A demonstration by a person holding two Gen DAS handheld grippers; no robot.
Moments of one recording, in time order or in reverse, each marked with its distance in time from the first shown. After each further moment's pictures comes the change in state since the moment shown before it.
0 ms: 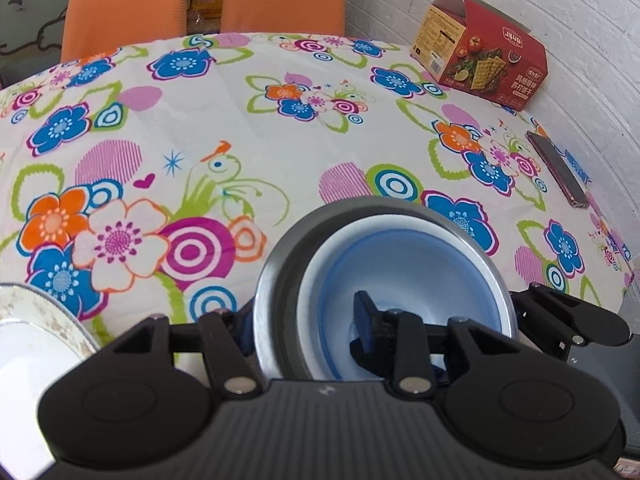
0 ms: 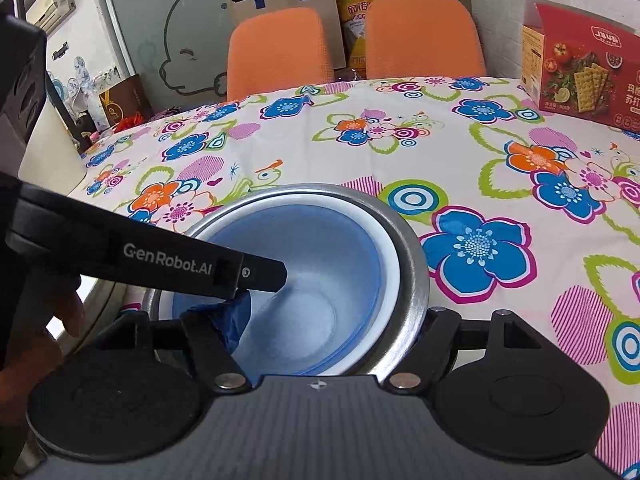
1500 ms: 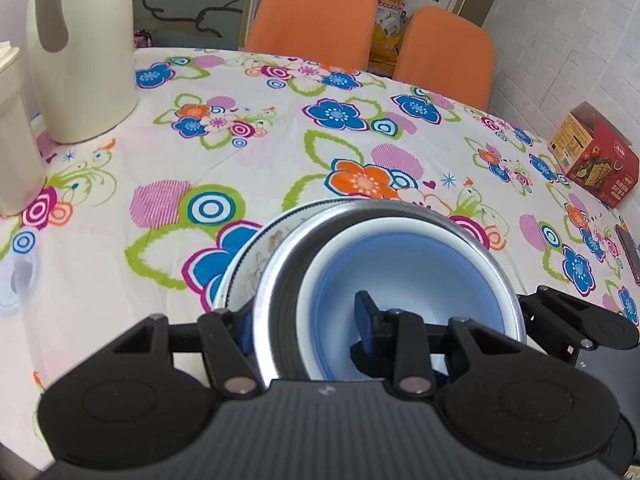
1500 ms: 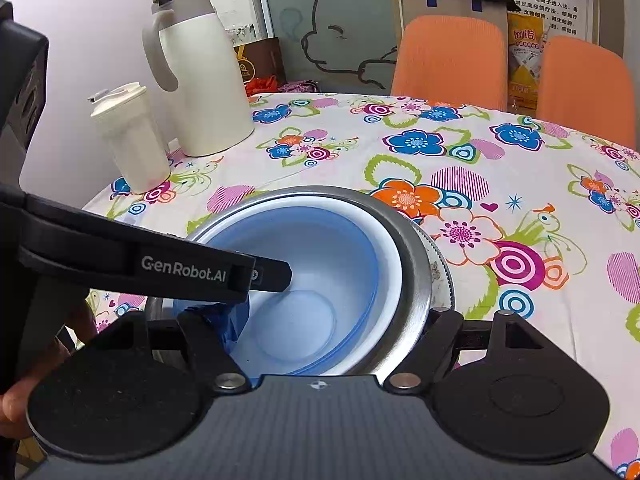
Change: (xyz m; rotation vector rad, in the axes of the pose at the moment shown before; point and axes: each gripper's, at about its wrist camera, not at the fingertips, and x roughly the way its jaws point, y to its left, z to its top) left arm -0.131 0.151 -0.089 -0.283 -0.163 0.238; right arm 0.025 0.184 0.003 -0.268 0.026 0.263
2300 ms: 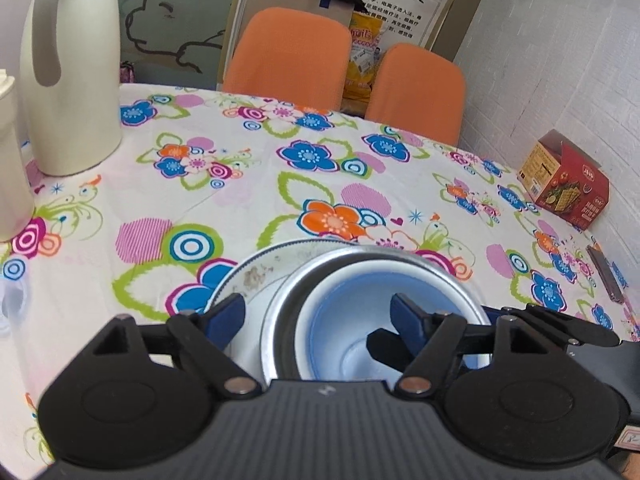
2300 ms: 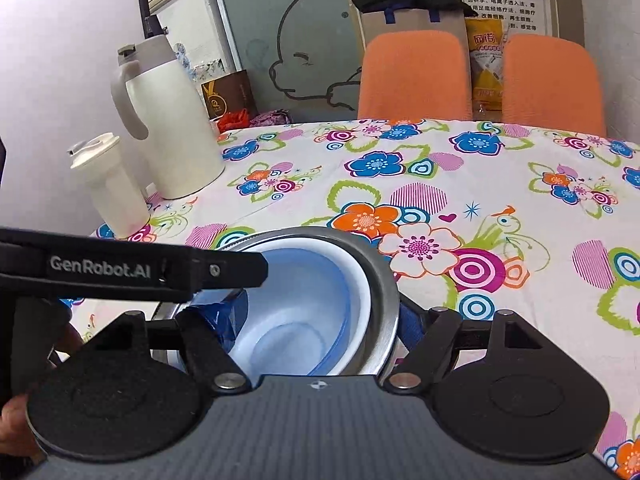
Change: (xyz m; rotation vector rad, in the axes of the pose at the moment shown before) left arm -0.024 -0.003 0.003 0.008 -0.135 -0.078; right arm -0.022 -0.021 0.002 0.118 -0.080 -0.030
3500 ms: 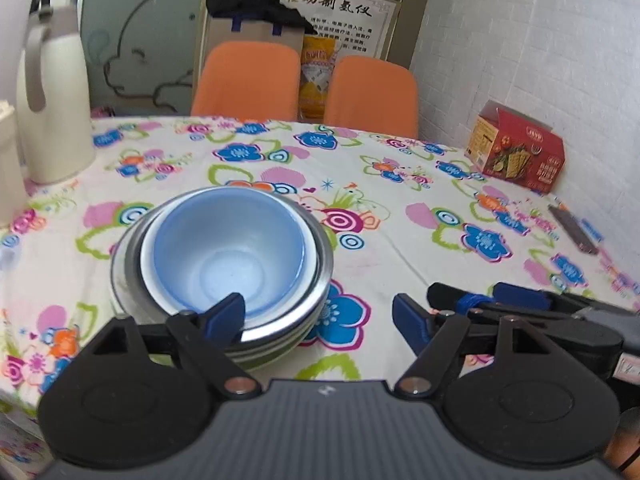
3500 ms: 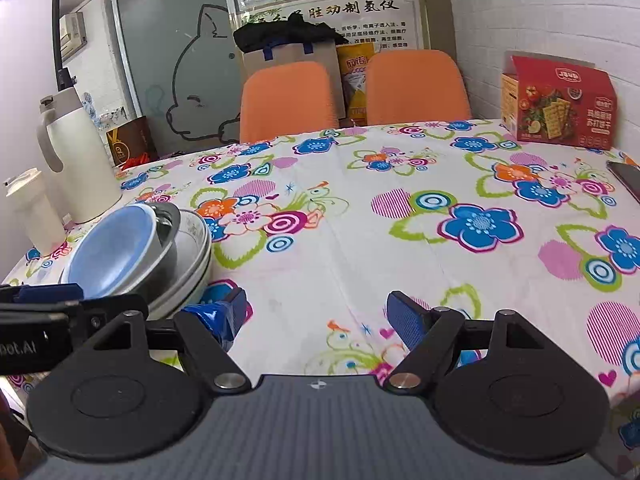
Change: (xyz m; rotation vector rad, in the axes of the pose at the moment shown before) left arm -0.048 -0.108 -0.098 0.173 -0.101 0.050; right arm -0.102 -0.066 -0.081 0.127 -0.135 -0.302
